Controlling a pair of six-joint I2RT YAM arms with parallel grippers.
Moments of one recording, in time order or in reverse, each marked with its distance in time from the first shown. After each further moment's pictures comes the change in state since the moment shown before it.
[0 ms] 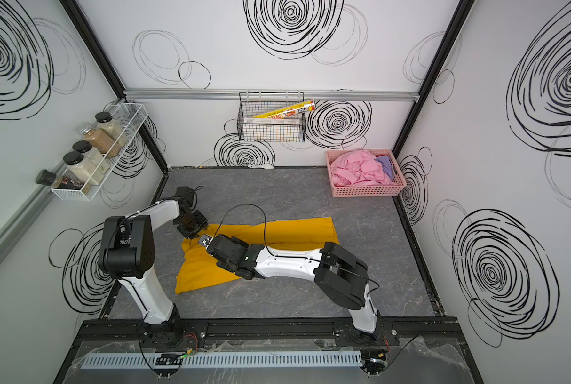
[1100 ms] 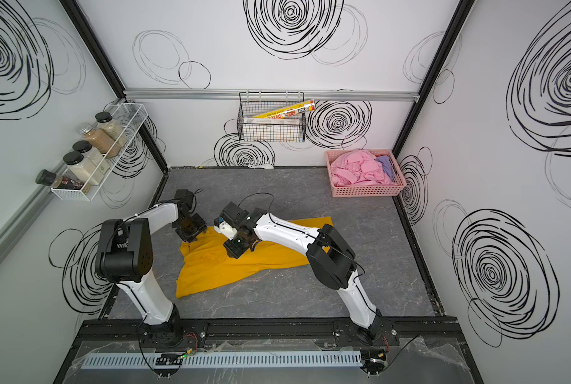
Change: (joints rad) left arm -0.001 -0.053 -0.065 0.012 -0.012 0.017; right arm -0.208 0.173 0.372 -0.555 -0.648 0.233
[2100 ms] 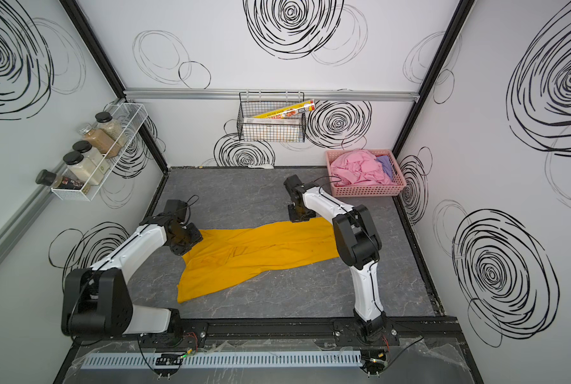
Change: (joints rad) left arm -0.042 -0.373 -0.224 -0.039 -0.036 0.045; right arm -0.470 -0.059 -0.136 -0.100 0.342 0.215
